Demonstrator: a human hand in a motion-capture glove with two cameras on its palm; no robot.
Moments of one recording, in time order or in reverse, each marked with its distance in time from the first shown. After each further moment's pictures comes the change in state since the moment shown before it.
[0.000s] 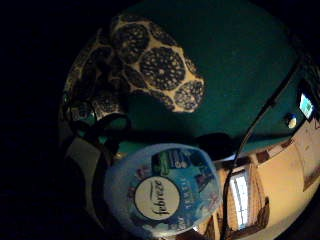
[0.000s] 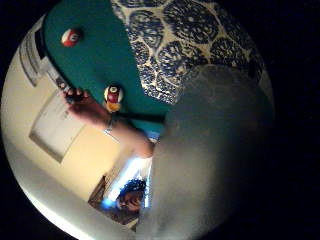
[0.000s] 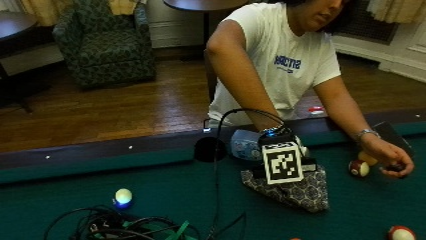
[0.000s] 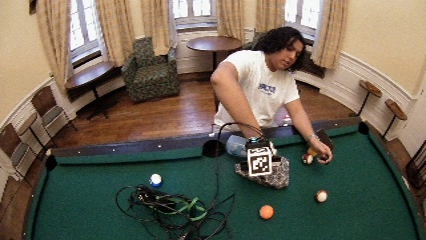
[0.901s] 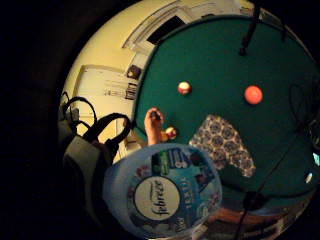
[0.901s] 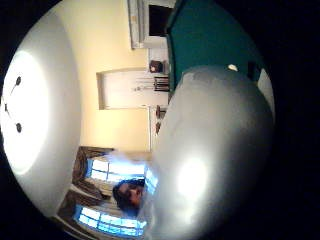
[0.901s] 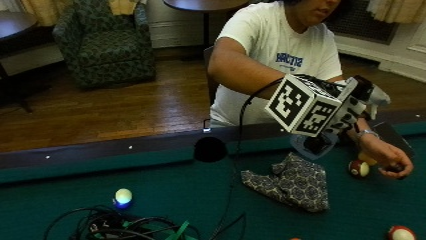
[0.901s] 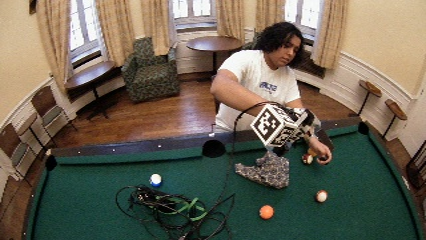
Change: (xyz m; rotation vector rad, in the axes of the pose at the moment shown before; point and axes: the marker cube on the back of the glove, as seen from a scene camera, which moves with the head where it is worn) arm -0.113 0.097 -0.150 0.574 -0.581 -0.702
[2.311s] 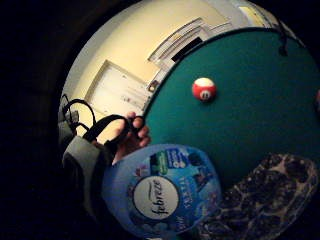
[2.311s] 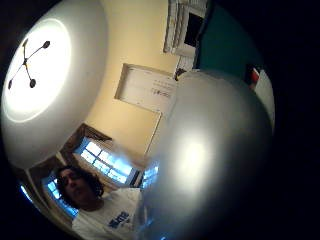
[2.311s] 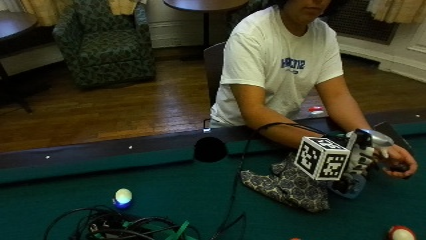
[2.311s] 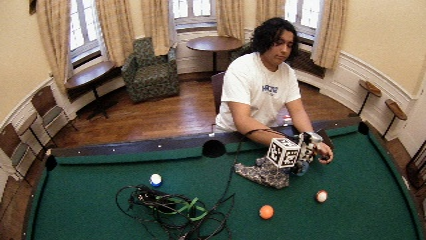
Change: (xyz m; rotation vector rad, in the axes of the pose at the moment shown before) arm 0.104 -0.018 0.187 0.186 -0.152 -0.262
